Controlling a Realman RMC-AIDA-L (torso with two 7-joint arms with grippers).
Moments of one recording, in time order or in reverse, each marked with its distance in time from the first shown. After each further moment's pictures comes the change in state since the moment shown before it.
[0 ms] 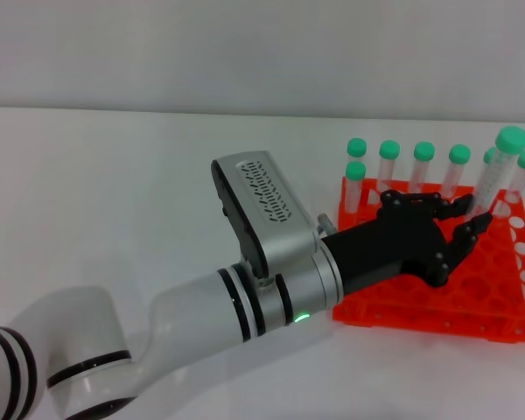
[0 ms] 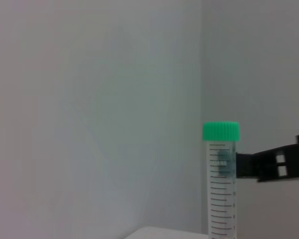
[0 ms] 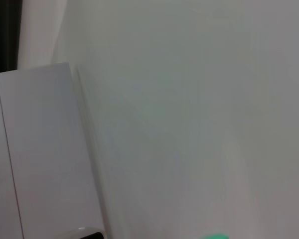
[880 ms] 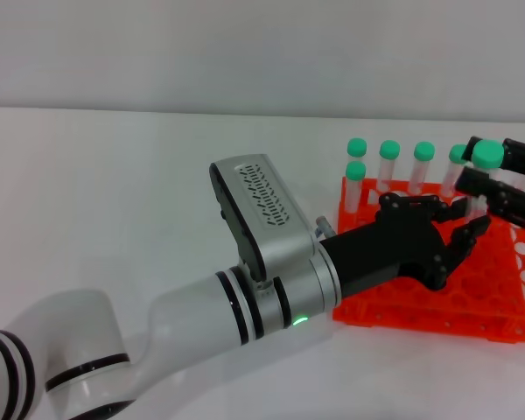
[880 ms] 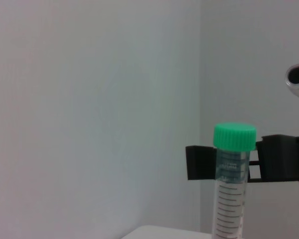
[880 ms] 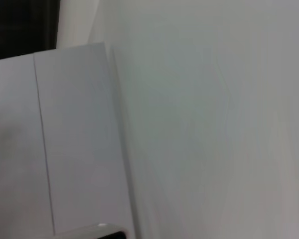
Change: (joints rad) left arm 0.008 0.000 0.000 0.002 0.004 0.002 0.002; right arm 0.046 0.073 0.004 -0.162 -0.091 0.105 0.034
